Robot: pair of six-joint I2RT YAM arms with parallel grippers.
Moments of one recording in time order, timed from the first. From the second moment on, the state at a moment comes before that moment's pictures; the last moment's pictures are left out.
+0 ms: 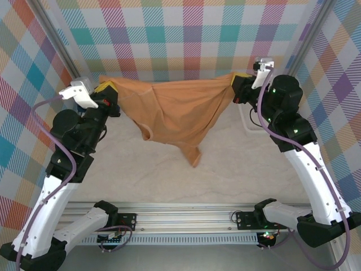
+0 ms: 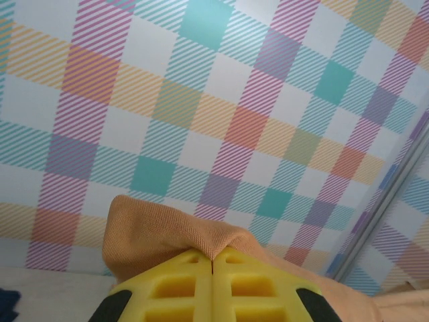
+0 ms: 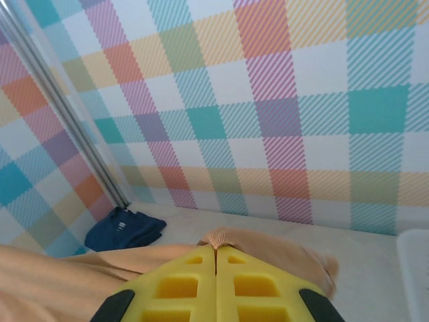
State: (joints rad) left arm -0.42 0.85 1.24 -0.21 -0.21 -0.32; right arm 0.40 1.13 1.49 -0.45 -0.06 0.24
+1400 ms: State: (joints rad) left arm -0.33 1.26 1.02 -0.37 -0.15 -0.57; right arm 0.82 1.54 0.85 -0.46 -0.14 0.04
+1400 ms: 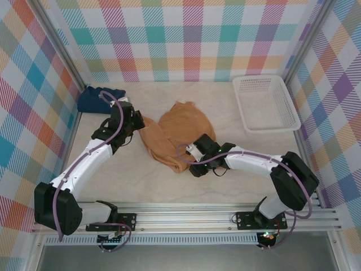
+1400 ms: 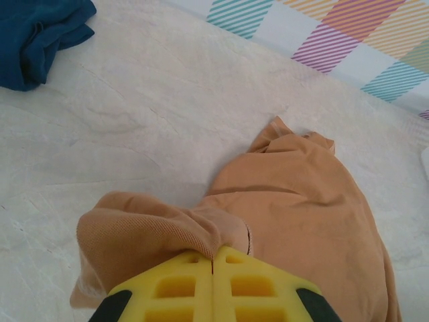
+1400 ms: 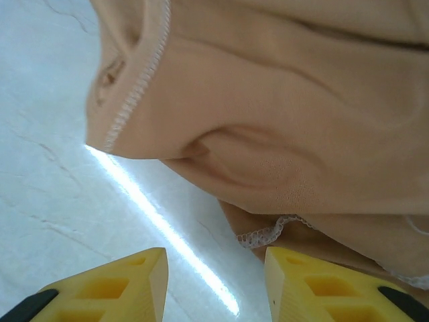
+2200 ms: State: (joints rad) left arm -0.29 1.16 1.06 -0.50 -0.21 -0.56; right arm 0.55 1.18 1.09 -0.58 -0.23 0.07
